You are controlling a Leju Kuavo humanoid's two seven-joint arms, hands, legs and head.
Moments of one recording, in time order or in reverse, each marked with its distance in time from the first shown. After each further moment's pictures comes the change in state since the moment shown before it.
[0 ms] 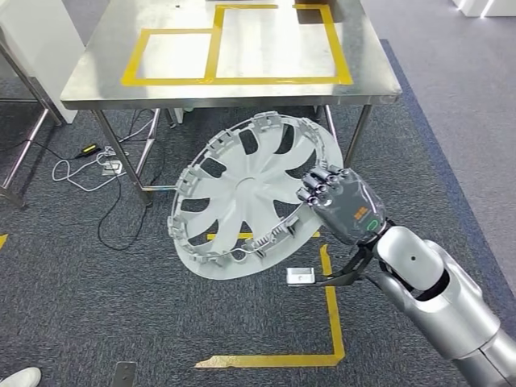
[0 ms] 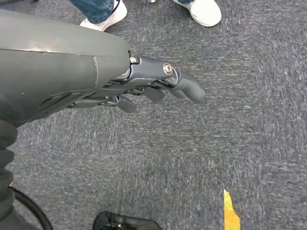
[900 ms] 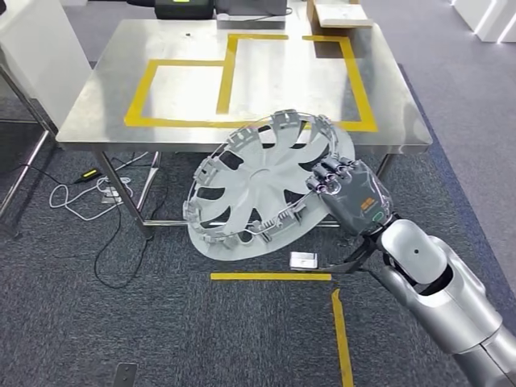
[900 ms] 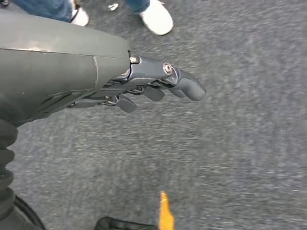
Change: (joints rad) left arm 0.010 0.001 -0.015 0.001 -0.016 -0.007 0.010; right arm -0.012 0.000 -0.030 0.032 0.005 0.026 0.058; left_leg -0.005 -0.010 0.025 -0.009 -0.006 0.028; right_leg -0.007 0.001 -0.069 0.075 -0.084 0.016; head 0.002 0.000
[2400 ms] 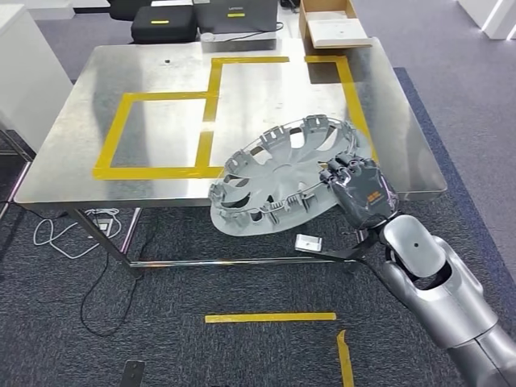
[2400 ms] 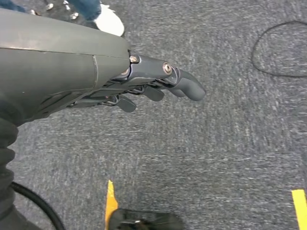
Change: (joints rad) left arm -0.011 -0.003 -0.009 0.001 -0.014 -0.004 0.016; right arm 0.023 0.052 -0.070 0.083 0.021 0.031 0.044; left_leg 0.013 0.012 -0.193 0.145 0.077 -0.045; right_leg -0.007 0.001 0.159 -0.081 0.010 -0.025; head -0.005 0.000
